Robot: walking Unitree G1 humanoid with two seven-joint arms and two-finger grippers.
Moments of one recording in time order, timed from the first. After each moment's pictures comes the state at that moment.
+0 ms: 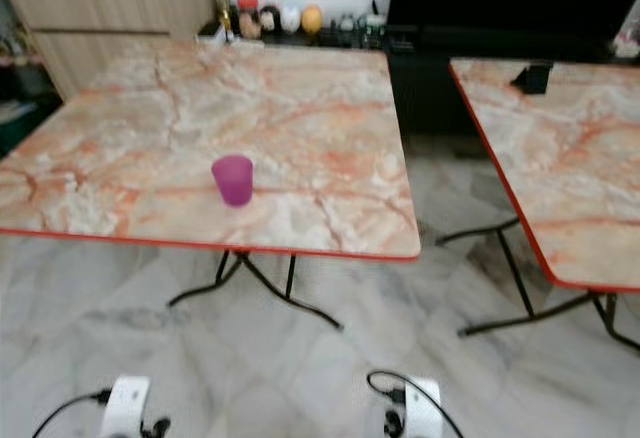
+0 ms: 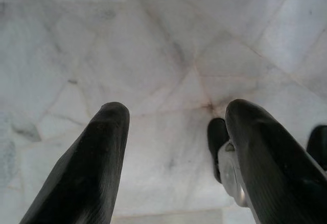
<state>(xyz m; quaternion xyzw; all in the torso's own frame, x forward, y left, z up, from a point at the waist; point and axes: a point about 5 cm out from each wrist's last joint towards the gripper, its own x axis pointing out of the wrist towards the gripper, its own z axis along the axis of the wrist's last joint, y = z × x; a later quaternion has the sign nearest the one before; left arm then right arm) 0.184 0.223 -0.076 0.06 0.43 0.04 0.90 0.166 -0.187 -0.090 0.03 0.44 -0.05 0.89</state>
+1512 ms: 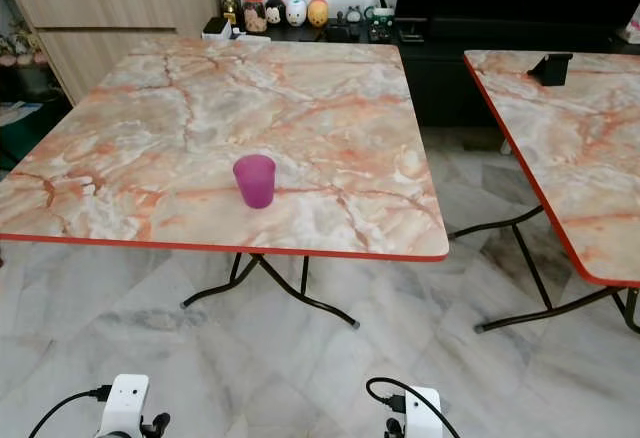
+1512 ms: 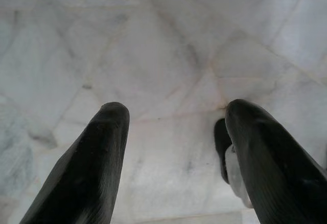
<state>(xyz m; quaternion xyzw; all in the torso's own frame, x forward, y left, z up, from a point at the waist) 0.186 0.223 -0.075 0.06 0.43 0.05 0.90 0.157 -0.188 -0.094 0.02 0.46 -0.06 0.89</state>
